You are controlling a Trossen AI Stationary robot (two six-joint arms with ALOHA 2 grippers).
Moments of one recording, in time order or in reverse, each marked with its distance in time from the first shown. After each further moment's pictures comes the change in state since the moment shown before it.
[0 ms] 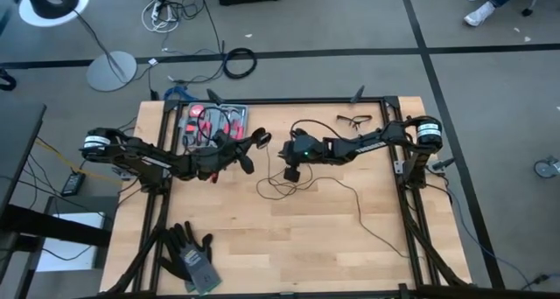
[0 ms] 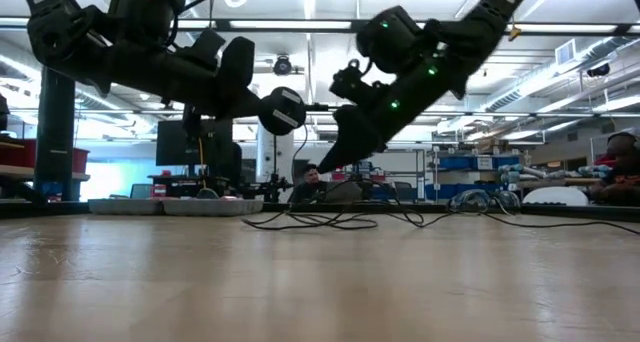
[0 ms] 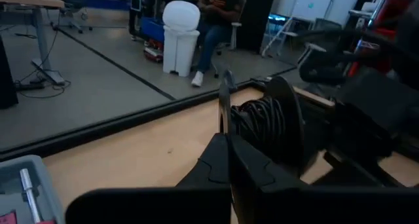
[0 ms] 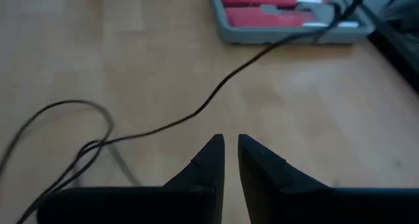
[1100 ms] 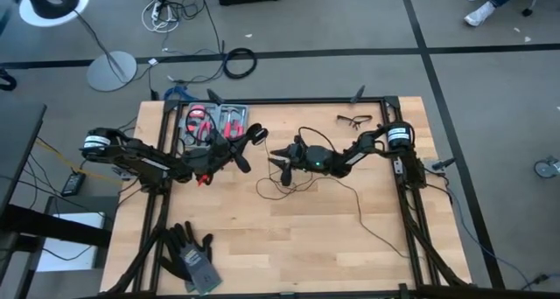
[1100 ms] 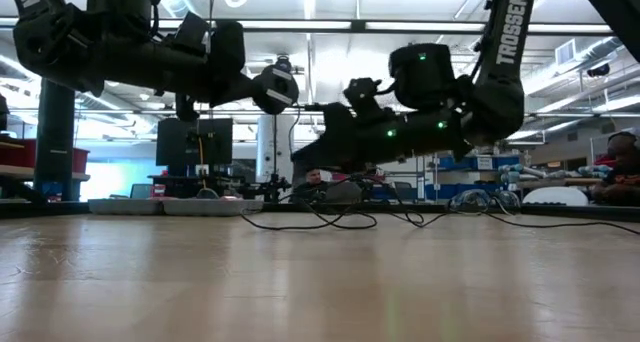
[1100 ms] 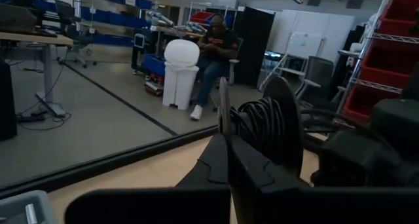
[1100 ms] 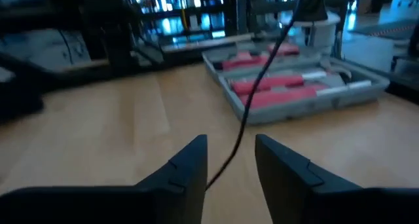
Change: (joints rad) left arm -0.029 0.000 -0.055 0.237 -0.063 0.109; right arm 0.021 0.274 -0.141 0.887 0.000 0.161
